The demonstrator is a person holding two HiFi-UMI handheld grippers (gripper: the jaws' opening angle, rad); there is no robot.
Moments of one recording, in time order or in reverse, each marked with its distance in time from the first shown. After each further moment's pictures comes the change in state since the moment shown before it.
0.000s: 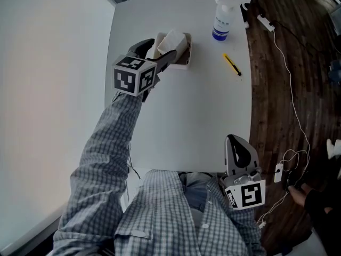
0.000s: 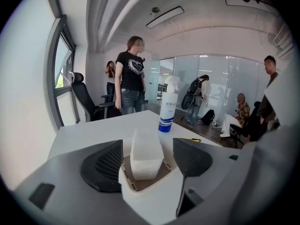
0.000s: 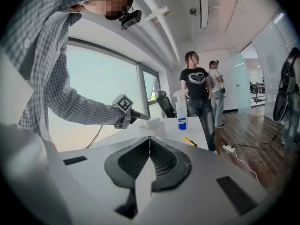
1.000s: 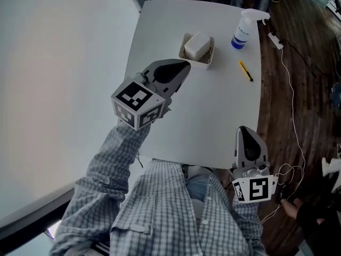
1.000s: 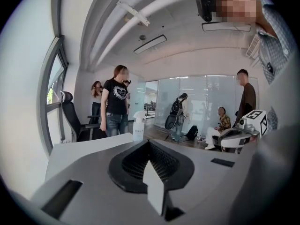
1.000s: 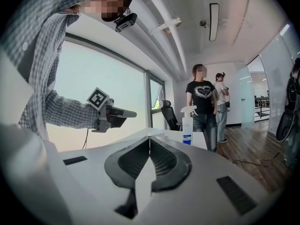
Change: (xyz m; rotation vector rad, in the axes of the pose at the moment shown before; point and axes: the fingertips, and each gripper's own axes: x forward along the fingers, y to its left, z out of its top) left arm -0.133 -0.086 0.038 0.054 -0.279 -0.158; right arm -0.001 0.020 0.044 -0.109 -0.108 0.018
